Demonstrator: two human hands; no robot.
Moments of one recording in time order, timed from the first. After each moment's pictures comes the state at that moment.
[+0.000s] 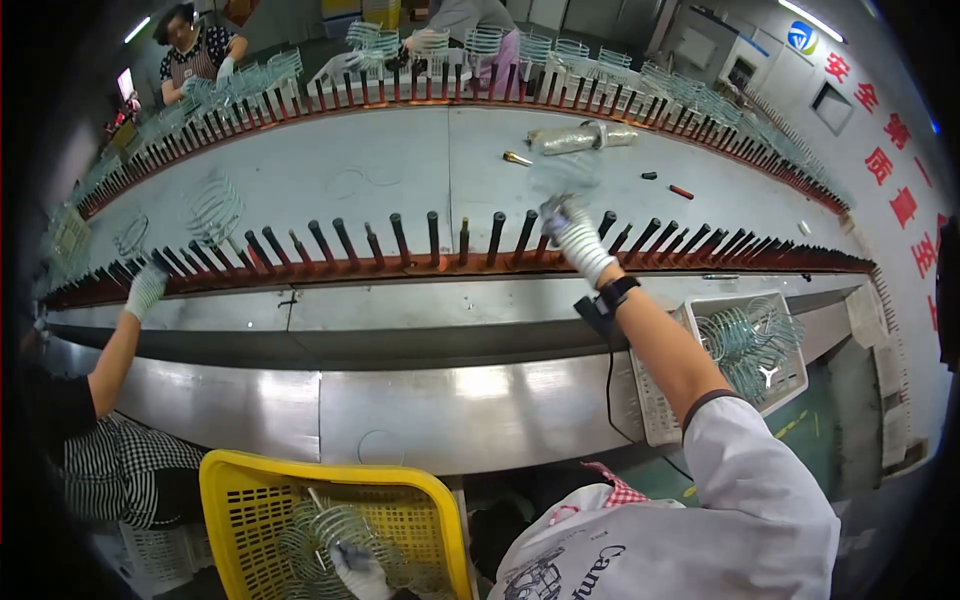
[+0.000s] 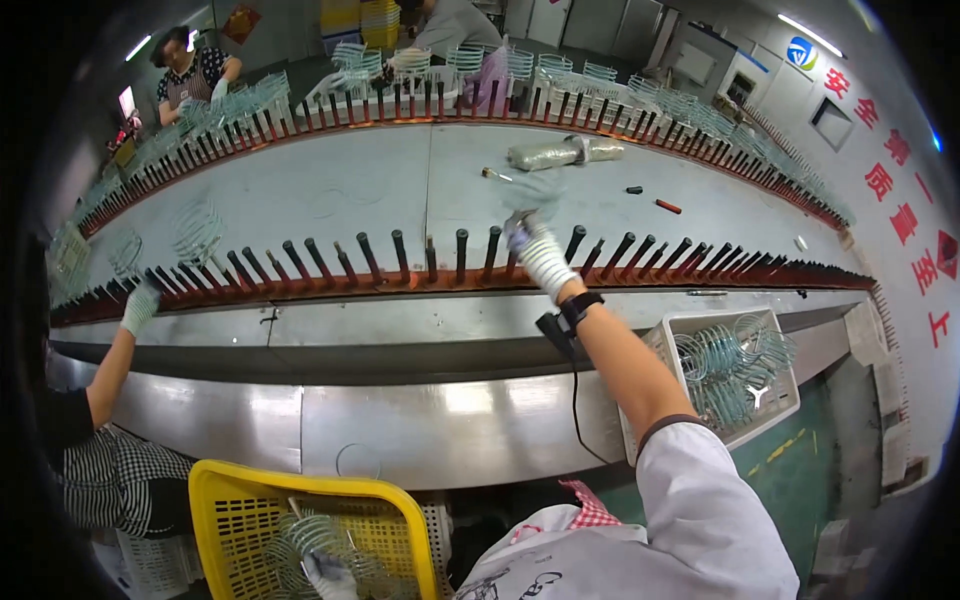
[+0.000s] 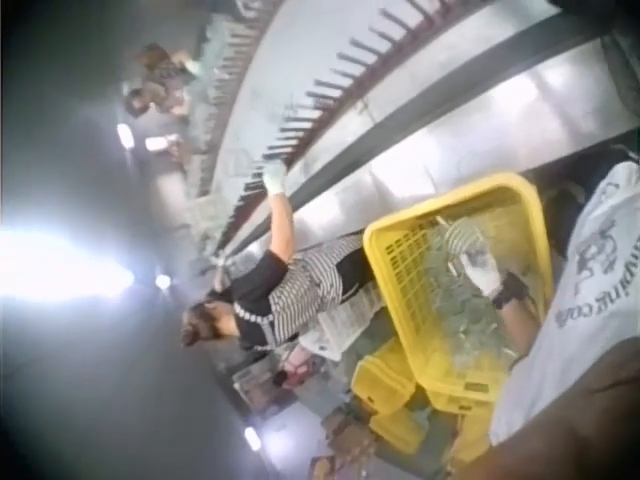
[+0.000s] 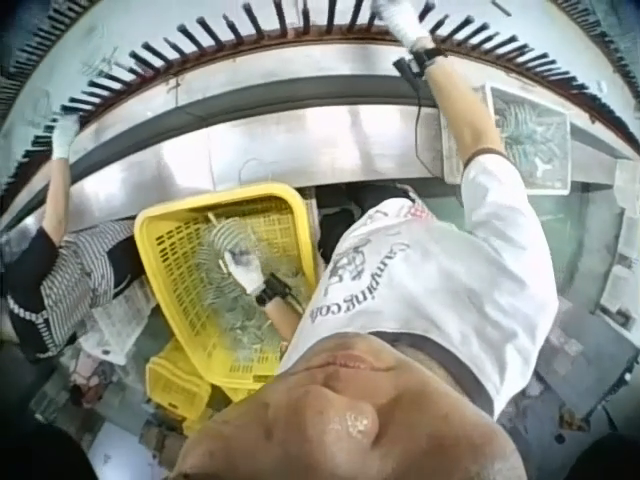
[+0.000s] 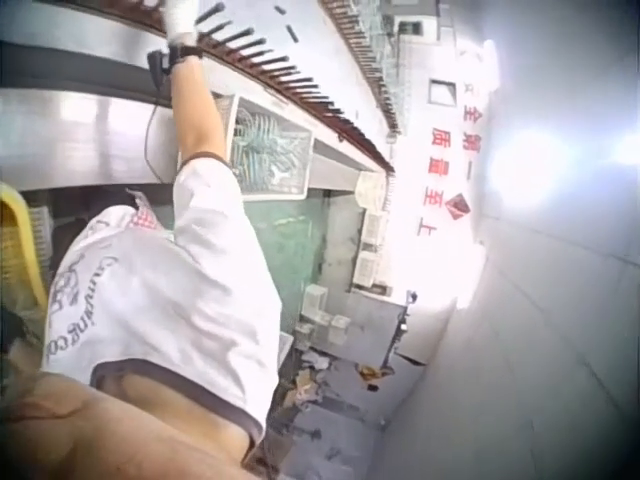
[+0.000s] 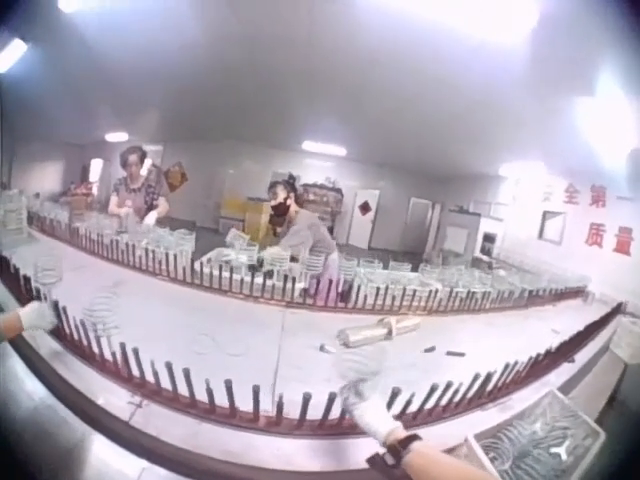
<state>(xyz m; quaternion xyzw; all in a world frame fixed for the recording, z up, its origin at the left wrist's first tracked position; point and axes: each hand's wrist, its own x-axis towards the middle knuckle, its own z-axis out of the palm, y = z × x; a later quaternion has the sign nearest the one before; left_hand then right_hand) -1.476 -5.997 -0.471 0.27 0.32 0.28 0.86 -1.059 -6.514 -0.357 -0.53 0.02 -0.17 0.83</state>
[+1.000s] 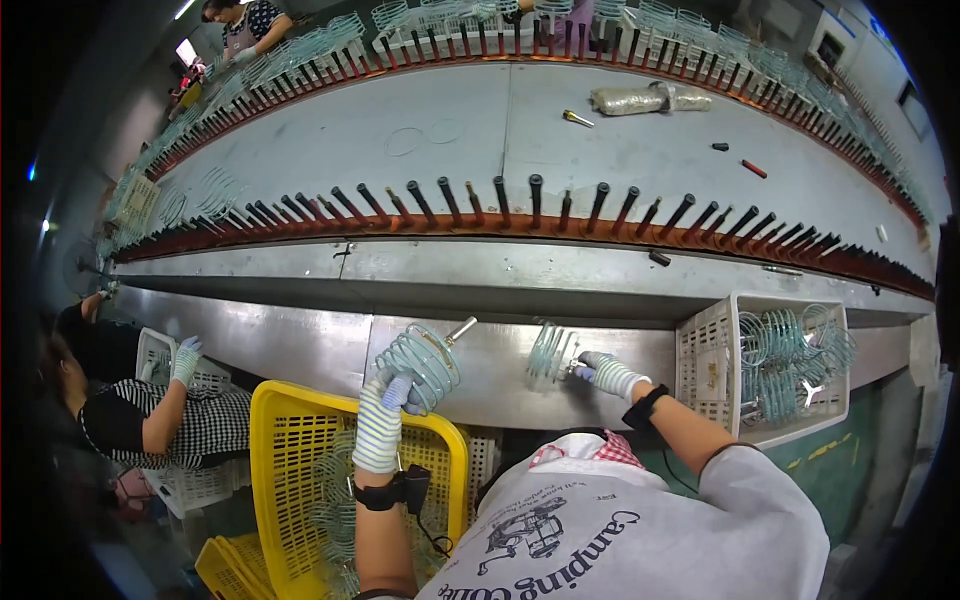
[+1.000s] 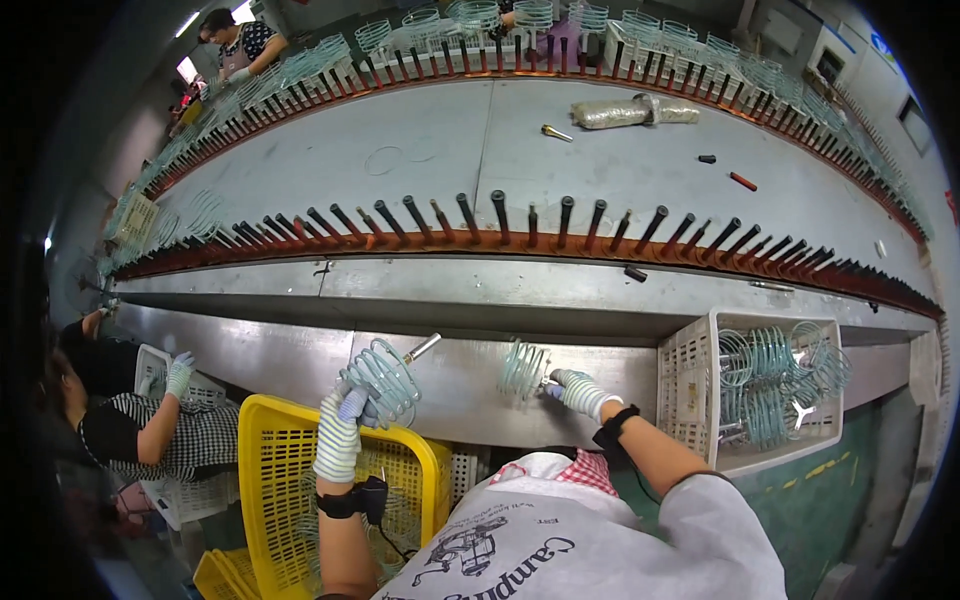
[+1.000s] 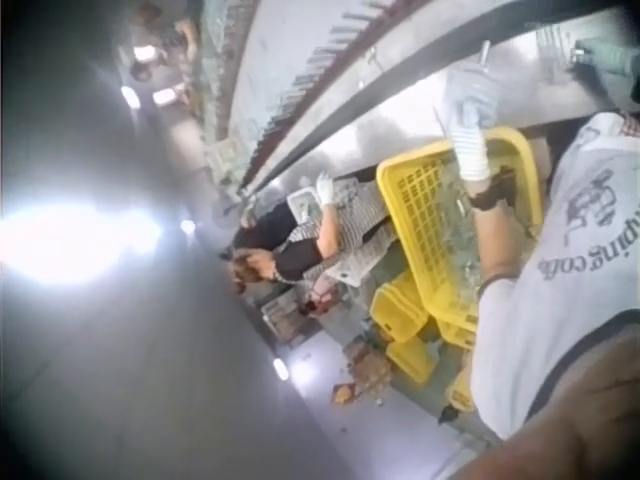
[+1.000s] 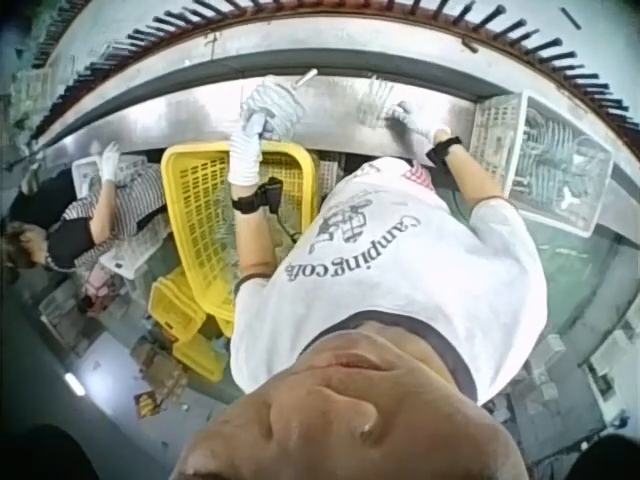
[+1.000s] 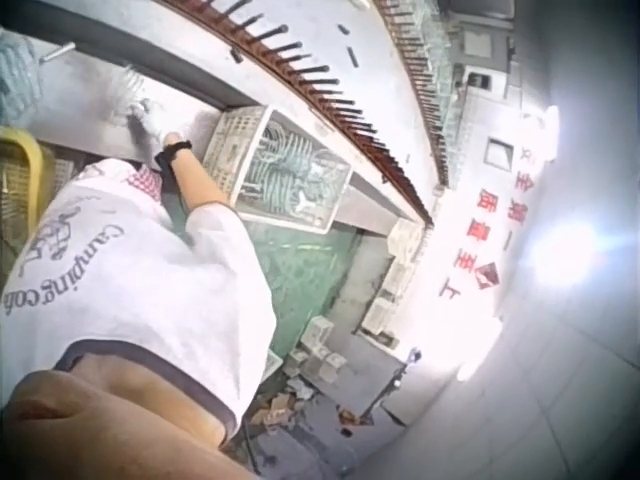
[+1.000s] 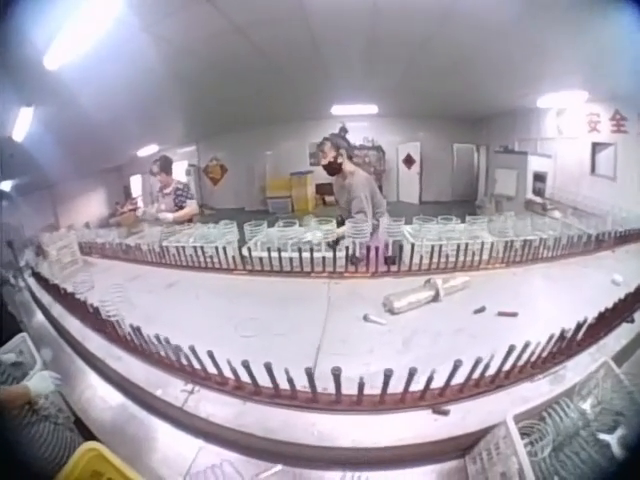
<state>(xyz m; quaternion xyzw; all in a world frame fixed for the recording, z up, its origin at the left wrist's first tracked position) -1.370 -6.303 -0.317 0.74 0.05 0.01 0.67 -1.294 -6.623 -0.562 -0.89 -0.15 0.13 0.42</state>
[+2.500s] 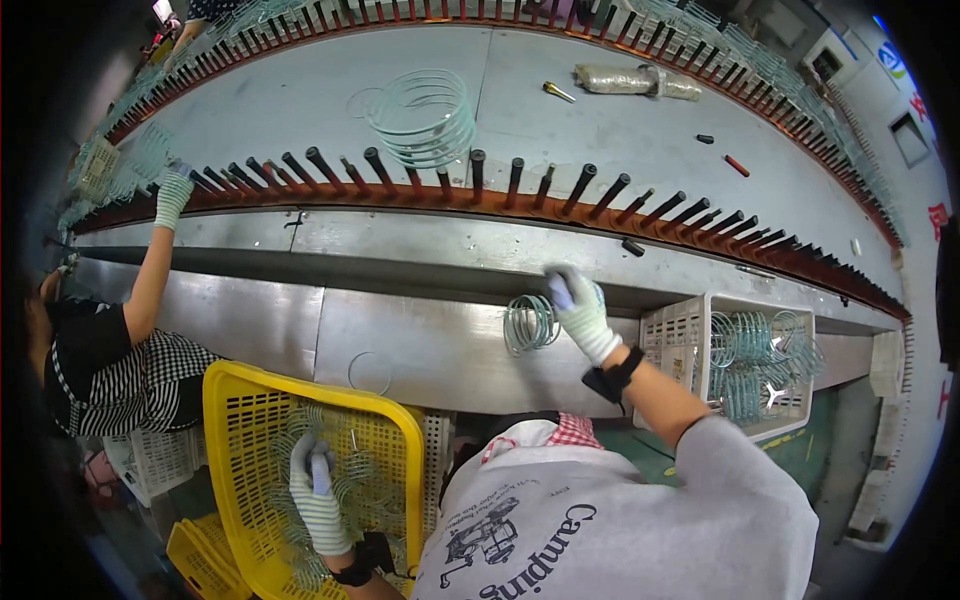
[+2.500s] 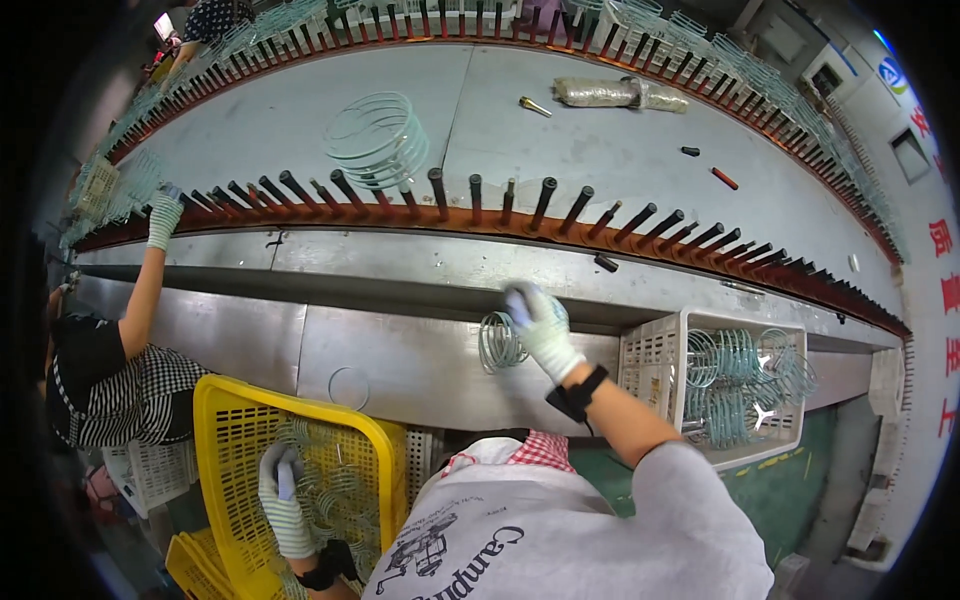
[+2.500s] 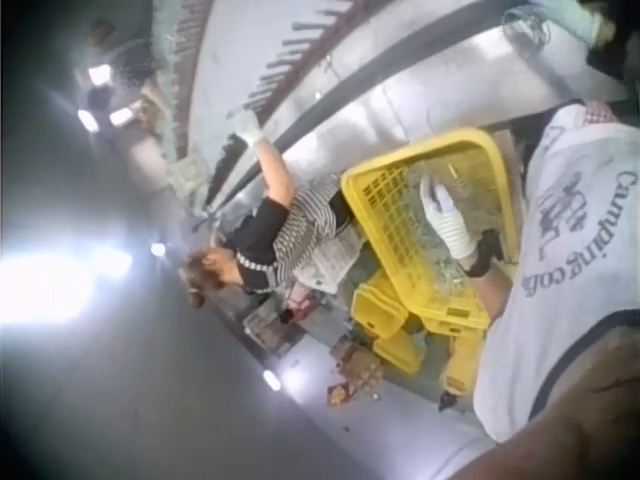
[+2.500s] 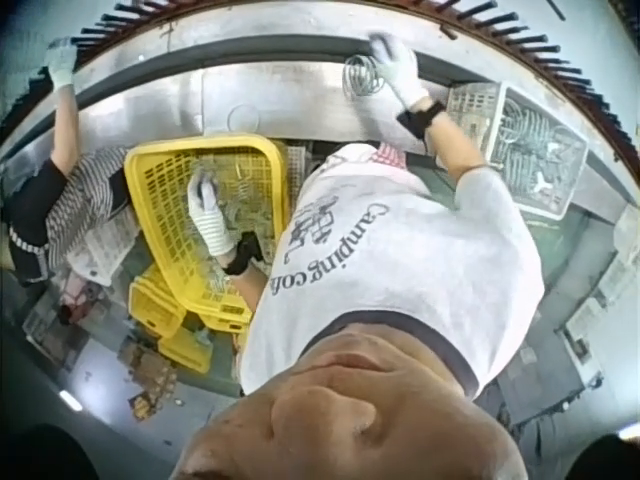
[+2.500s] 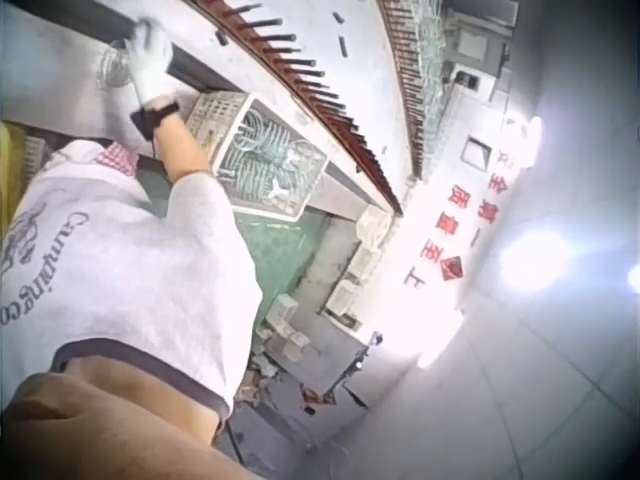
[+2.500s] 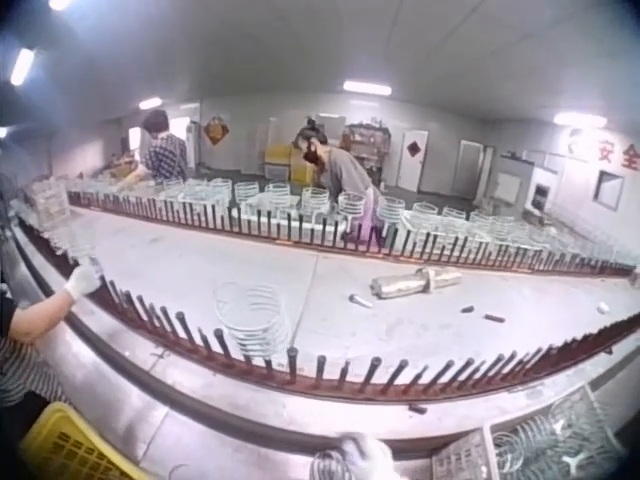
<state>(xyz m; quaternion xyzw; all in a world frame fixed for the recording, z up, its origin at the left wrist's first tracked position) -1.531 -6.567 -0.377 0.81 0.21 0.17 0.52 -1.288 -6.901 -0.531 -0.83 -0.12 -0.24 0.49</state>
